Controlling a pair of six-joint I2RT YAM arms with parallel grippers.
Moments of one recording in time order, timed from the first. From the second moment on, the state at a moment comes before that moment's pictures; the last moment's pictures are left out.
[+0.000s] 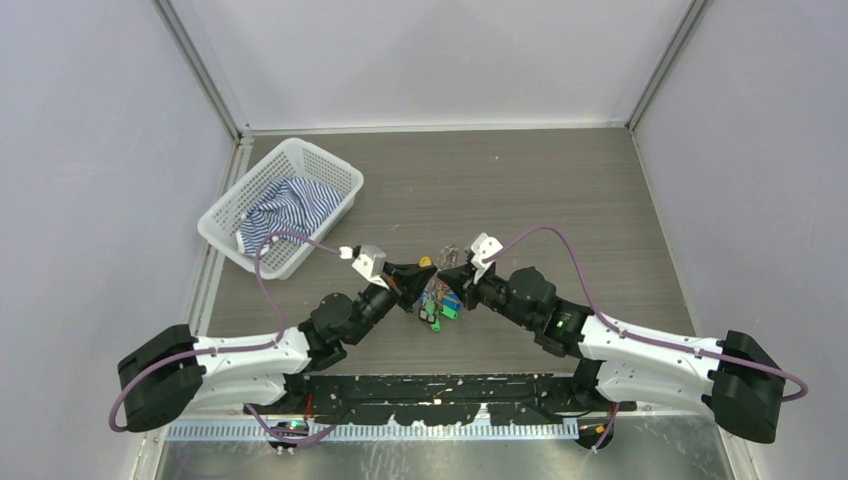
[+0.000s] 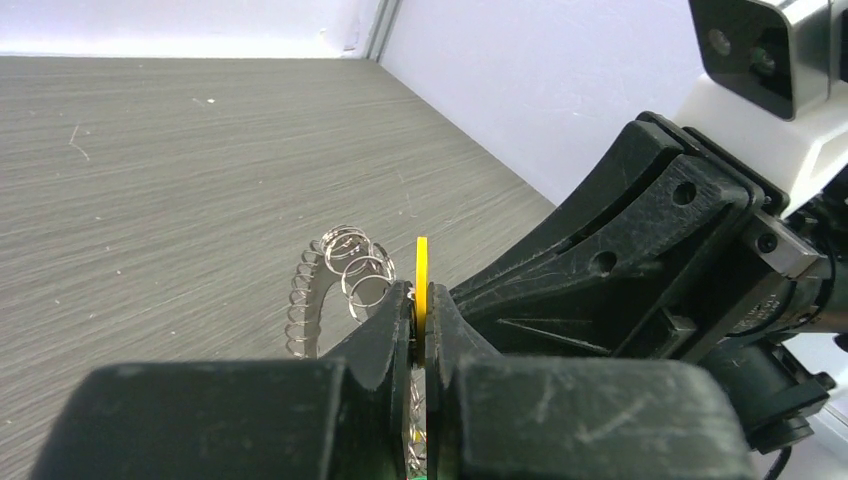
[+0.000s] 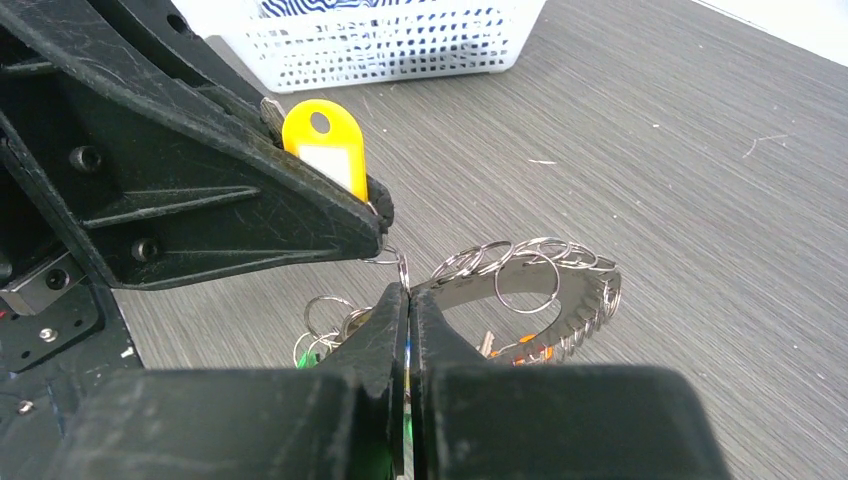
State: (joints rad) left arm -1.09 1.05 0.29 0.97 -0.31 -0.34; right arm 1.00 0.96 0.45 0.40 0.12 0.07
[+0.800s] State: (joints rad) left arm -1.09 0.97 0.23 0.93 -0.37 -0.36; right arm 1.03 1.03 0.30 0.77 0.12 -0.02
